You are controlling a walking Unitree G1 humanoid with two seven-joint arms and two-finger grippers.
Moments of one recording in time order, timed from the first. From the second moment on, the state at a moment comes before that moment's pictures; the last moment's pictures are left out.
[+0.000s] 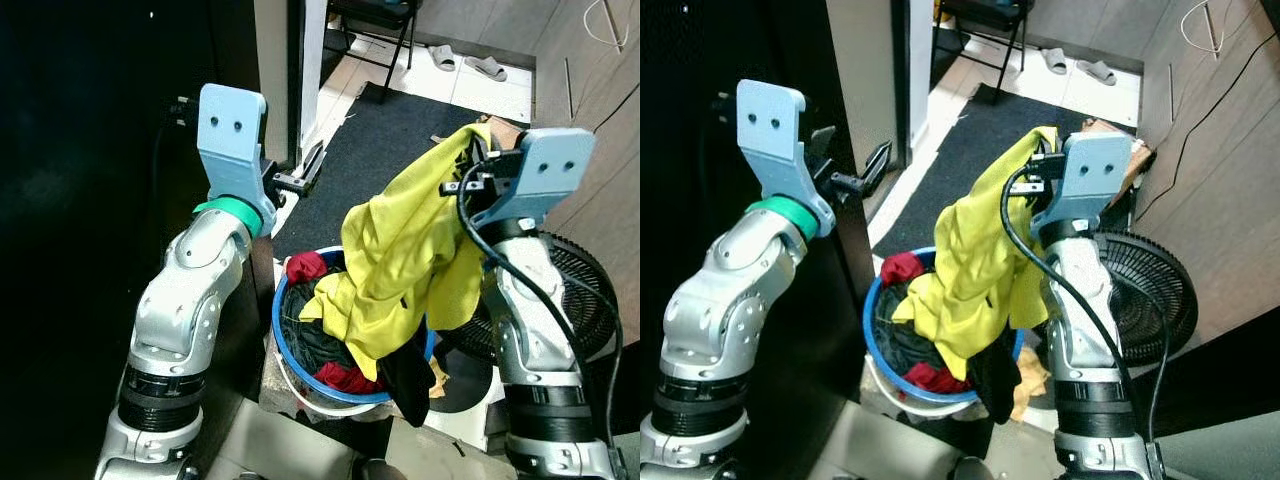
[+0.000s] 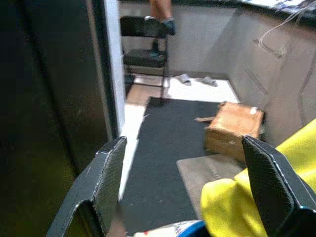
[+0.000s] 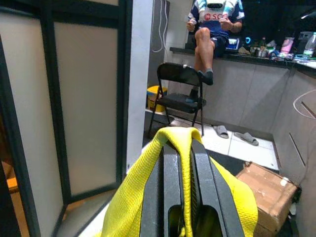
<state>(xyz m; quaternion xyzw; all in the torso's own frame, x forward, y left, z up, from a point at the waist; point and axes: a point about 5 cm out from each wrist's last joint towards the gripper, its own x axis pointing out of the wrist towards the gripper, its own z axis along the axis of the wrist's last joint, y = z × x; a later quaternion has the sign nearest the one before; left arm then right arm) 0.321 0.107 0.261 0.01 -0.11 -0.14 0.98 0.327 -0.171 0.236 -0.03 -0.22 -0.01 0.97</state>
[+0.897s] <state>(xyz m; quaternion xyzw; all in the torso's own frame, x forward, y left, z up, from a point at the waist) 0.334 0.124 0.227 0.02 -0.07 -0.11 0.99 0.329 -0.178 0.179 -0.07 -0.13 0.00 0.99</state>
